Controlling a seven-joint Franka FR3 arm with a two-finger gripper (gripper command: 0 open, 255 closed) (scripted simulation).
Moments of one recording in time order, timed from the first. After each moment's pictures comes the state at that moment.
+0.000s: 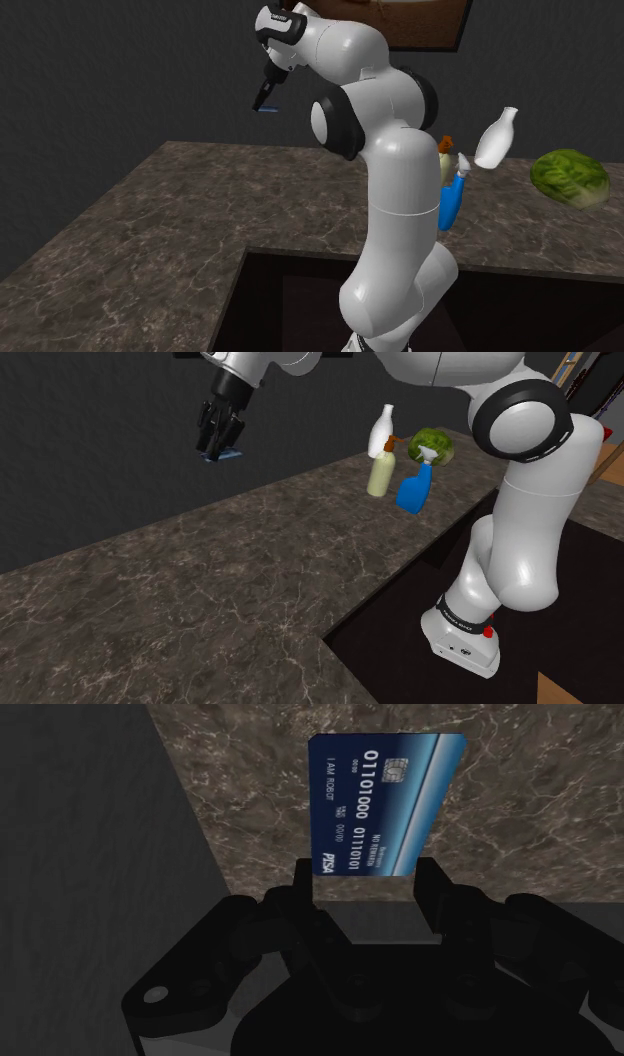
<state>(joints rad) 0.43 0.24 -0.17 -1.42 0.59 1.88 -1.25</state>
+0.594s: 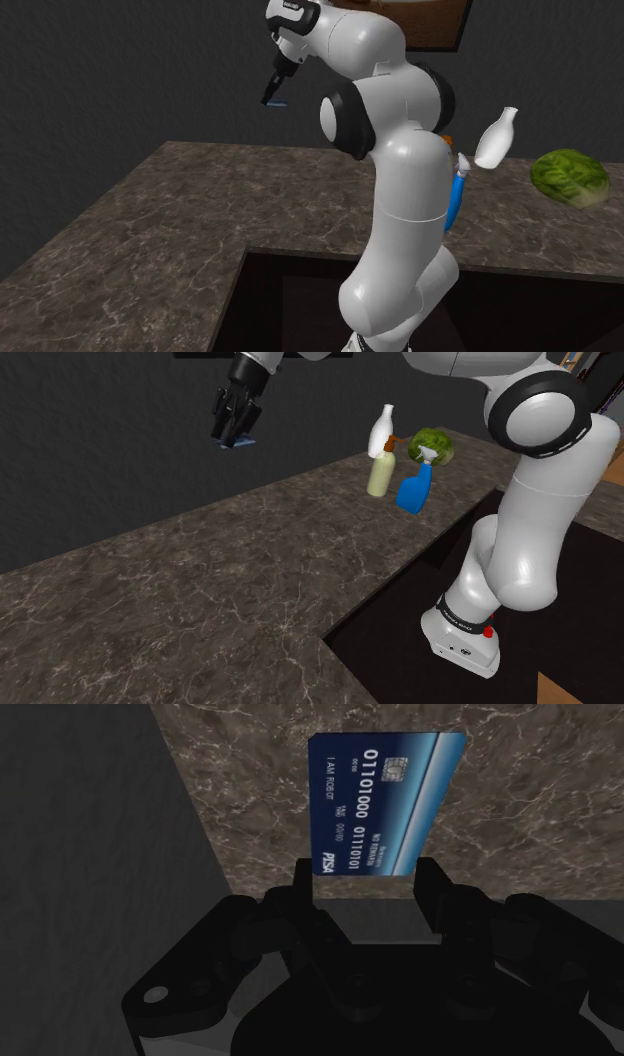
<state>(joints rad) 0.41 0.17 -0.19 -1.45 0.58 1.82 -1.27</state>
